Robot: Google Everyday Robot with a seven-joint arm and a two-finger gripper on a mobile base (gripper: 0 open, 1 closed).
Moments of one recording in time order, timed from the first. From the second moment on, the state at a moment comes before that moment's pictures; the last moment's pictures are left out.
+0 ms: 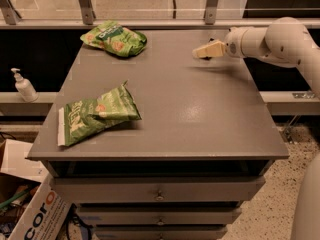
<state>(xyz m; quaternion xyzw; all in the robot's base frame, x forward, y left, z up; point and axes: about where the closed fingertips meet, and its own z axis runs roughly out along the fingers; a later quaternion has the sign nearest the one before) 0.823 -0.202 0.859 -0.29 0.77 0.12 0.55</state>
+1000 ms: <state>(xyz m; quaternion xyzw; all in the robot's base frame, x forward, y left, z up) 0.823 -0.214 0.832 -0.25 0.80 0.13 0.53</state>
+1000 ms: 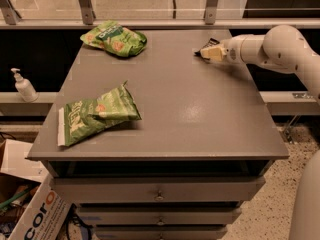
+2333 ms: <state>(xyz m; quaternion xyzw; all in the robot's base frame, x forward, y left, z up) 0.806 -0.196 0.855 -0.28 0.78 0.15 0.54</state>
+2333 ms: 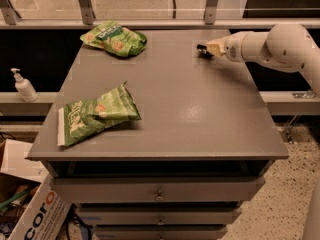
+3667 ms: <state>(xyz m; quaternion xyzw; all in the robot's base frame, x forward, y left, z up) 0.758 -0.060 0.842 -0.47 0.72 0.26 0.44</state>
